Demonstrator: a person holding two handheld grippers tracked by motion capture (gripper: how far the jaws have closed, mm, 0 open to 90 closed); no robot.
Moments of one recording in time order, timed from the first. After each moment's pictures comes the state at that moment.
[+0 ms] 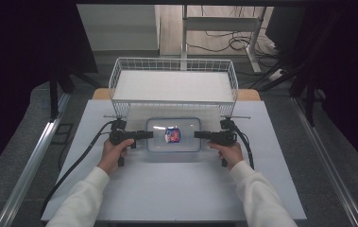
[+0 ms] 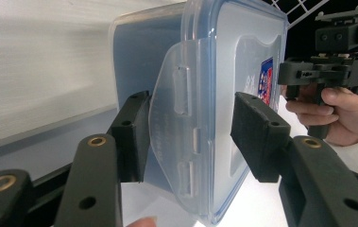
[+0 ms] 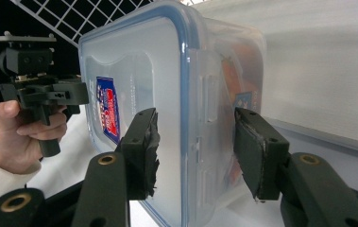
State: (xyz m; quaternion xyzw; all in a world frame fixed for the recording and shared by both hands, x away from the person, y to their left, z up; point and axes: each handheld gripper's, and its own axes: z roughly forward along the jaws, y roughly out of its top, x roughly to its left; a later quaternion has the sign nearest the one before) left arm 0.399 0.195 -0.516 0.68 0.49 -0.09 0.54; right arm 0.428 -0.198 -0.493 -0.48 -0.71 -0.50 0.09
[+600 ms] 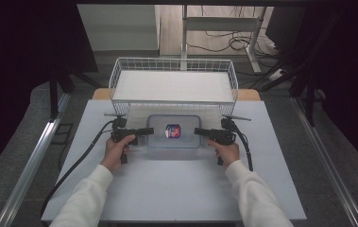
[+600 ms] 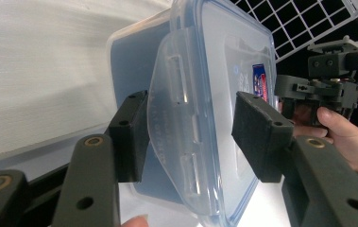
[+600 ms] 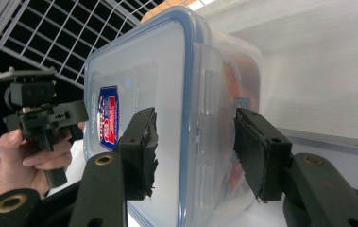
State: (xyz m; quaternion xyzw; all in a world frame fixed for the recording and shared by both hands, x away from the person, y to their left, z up) left arm 0.413 0.196 -0.527 0.64 0.52 -0.11 0.55; right arm 0.433 -0.196 -0.500 -0.55 -0.66 -0.51 0.10
